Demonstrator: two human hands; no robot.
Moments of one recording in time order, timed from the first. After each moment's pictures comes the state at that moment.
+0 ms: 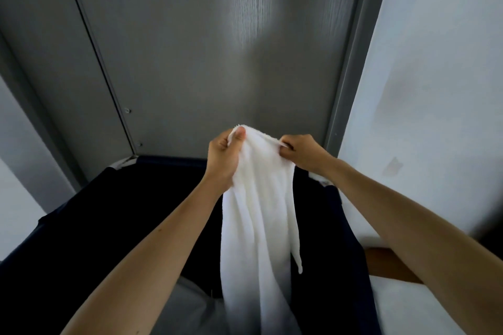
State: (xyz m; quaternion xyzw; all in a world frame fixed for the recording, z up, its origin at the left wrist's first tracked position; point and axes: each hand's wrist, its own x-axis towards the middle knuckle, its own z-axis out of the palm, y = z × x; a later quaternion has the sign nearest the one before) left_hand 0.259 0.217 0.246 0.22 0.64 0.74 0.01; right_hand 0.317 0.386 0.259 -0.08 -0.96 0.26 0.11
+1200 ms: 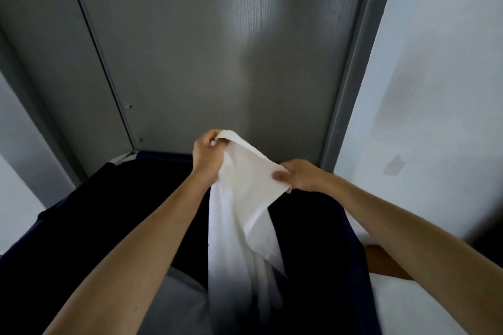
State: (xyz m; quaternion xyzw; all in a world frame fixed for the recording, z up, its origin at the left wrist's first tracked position) left_hand 0.220 0.201 0.231 0.12 0.74 0.66 -0.03; right_hand 0.327 0.370 0.229 -0.10 -0.95 0.30 -0.04
